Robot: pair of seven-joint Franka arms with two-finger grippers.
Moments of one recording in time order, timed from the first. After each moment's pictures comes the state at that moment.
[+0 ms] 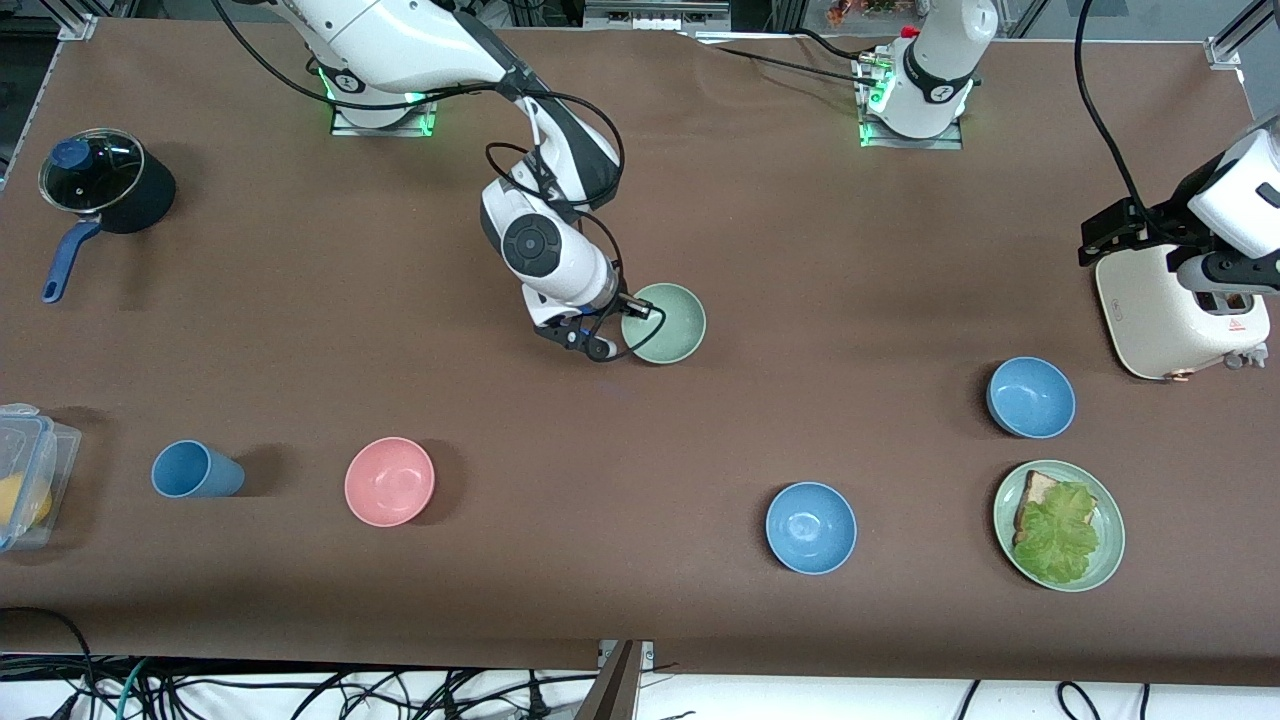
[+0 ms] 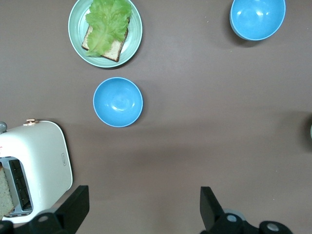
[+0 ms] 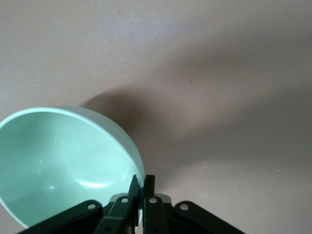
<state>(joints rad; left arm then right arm) 0.00 0.02 0.00 -1.62 0.02 1.57 0.04 0.54 0.65 0.23 -1.71 0.25 2.39 0.94</state>
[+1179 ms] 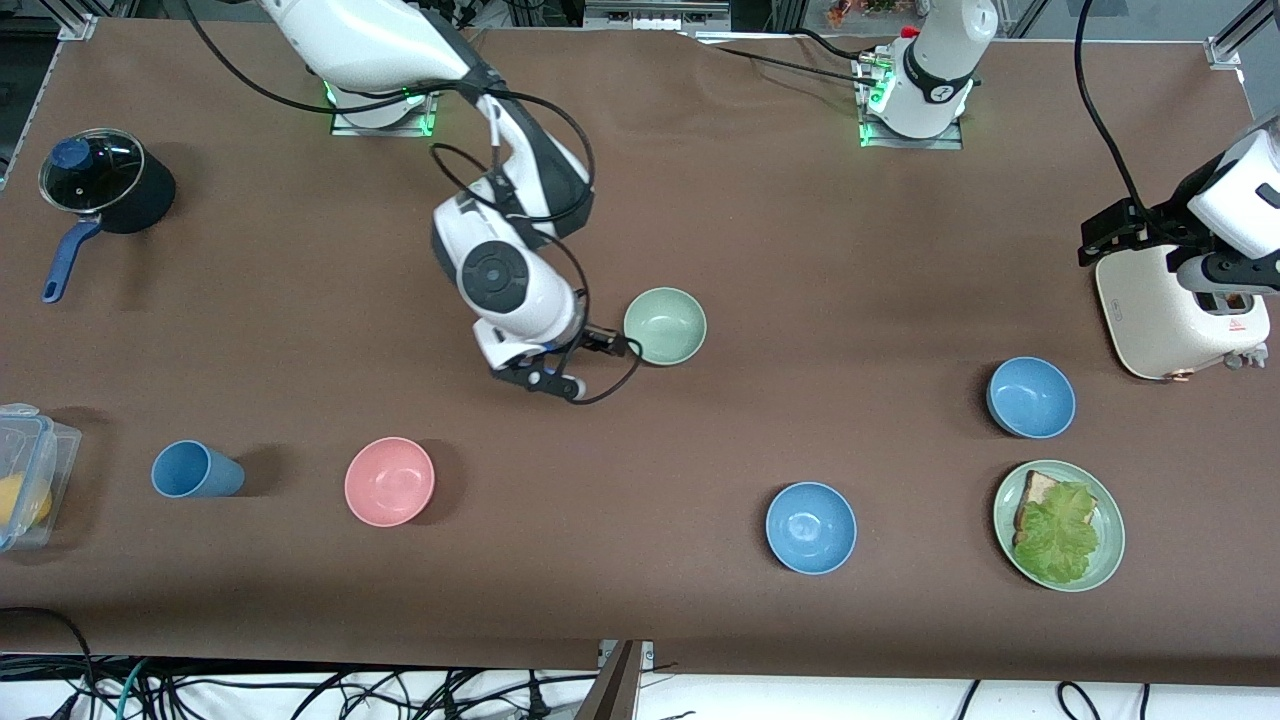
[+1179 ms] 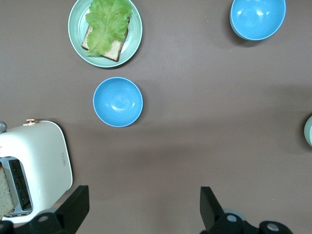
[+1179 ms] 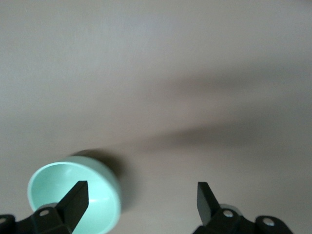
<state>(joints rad) 0.00 0.02 0.00 -1.62 0.02 1.57 0.04 0.51 0.63 0.06 -1.43 0.14 2.00 0.66</state>
